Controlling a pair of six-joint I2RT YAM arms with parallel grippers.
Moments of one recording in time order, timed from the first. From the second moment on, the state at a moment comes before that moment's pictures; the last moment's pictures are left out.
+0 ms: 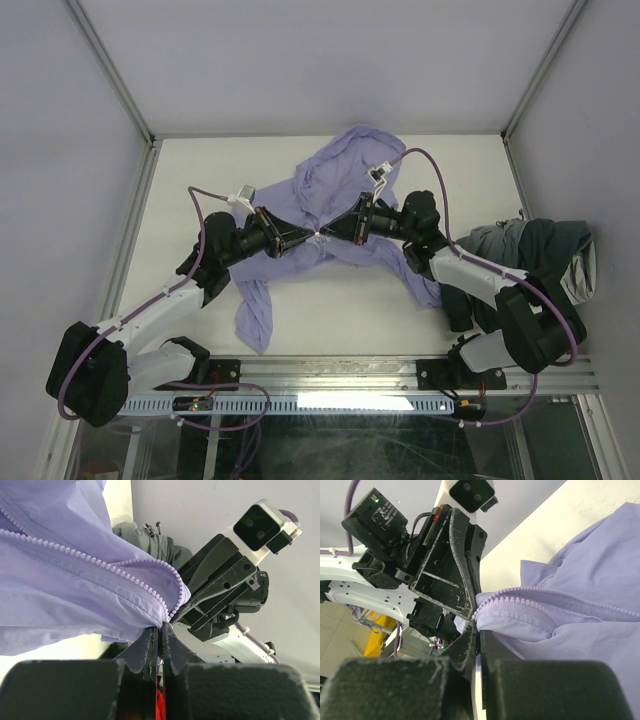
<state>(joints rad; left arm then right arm) -0.51 1.09 0.54 0.44 0.45 -1.38 0.54 1.40 0.71 0.75 -0.80 0.76</state>
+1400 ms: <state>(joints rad) -0.50 1.22 0.74 0.18 0.58 -1.15 0.56 1.06 0.70 0.15 -0.61 0.38</state>
